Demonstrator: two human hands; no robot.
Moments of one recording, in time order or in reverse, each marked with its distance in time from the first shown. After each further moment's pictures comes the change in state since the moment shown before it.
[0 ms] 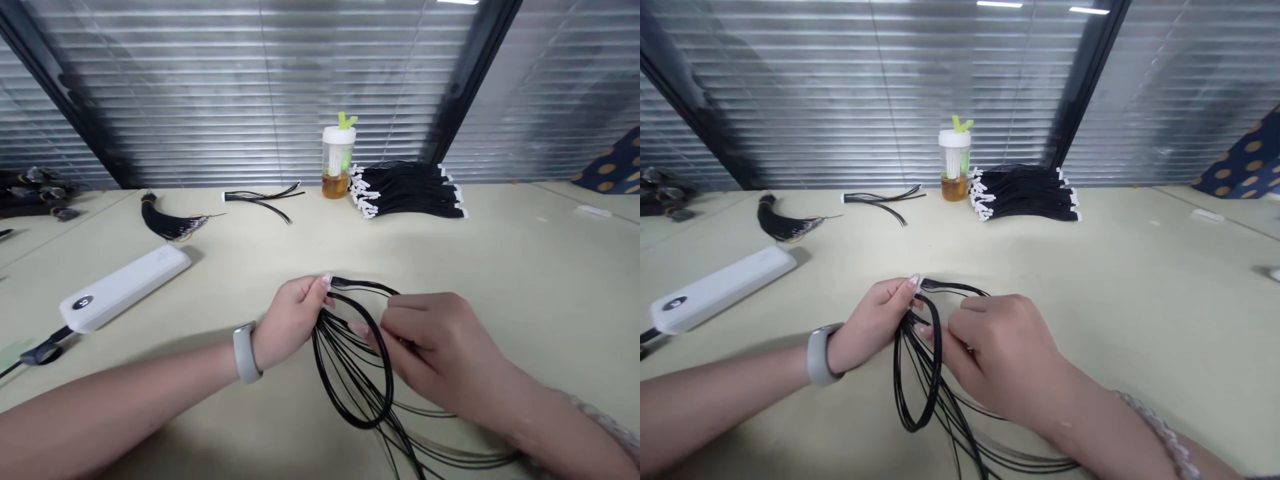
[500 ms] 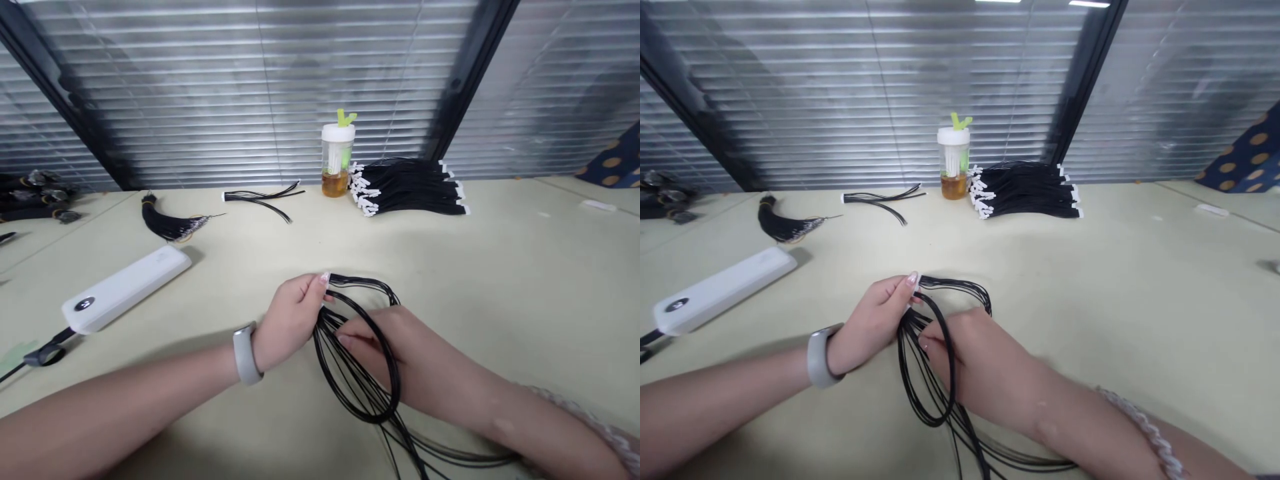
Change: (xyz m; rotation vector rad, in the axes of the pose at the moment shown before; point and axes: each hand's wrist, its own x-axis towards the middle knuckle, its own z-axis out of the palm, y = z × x) left_hand -0.001 0.002 0.000 0.045 0.064 0.048; right_hand 0.005 -0.006 0.018 0.444 -0.371 0.207
